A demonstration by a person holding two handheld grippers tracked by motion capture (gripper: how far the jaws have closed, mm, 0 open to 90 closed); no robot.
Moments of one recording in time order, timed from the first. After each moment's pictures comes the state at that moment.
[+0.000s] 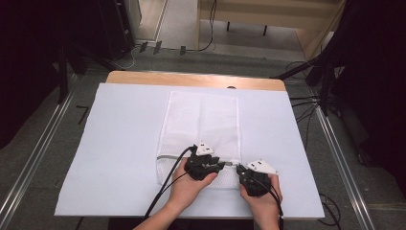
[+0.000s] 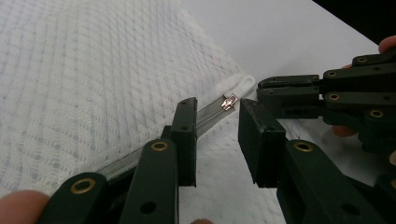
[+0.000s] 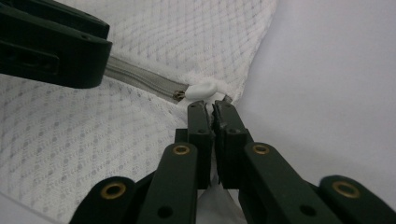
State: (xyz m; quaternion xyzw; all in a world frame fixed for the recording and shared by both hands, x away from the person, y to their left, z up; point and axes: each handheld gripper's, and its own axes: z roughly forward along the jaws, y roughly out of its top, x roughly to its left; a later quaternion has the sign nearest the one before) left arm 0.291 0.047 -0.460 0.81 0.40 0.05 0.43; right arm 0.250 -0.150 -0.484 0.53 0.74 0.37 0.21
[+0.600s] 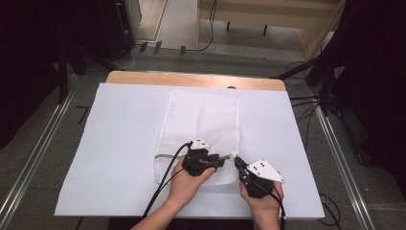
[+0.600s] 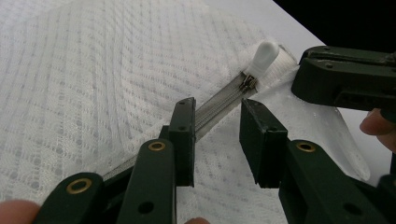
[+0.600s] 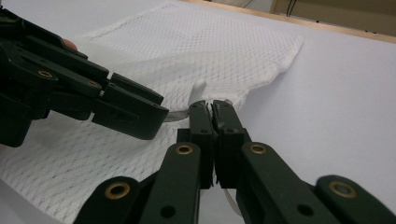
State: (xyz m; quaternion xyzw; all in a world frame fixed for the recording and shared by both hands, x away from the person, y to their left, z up) left arm 0.299 0.057 -0.455 0.79 0.42 0.01 0.45; right arm 0.237 -0.144 -0.453 0.45 0.72 0.46 0.27
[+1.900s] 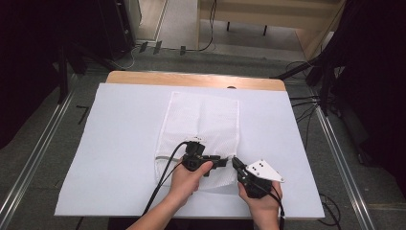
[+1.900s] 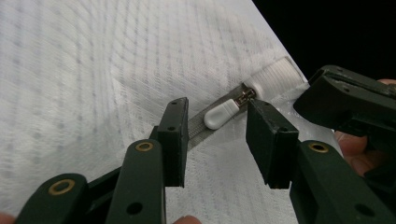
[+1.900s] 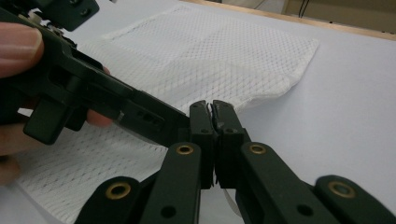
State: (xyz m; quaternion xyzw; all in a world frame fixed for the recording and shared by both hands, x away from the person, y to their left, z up) left arm 0.320 0.063 -0.475 0.74 0.45 -0.13 0.47; right arm 0.237 -0.143 -0.454 0.44 0.72 0.47 0.26
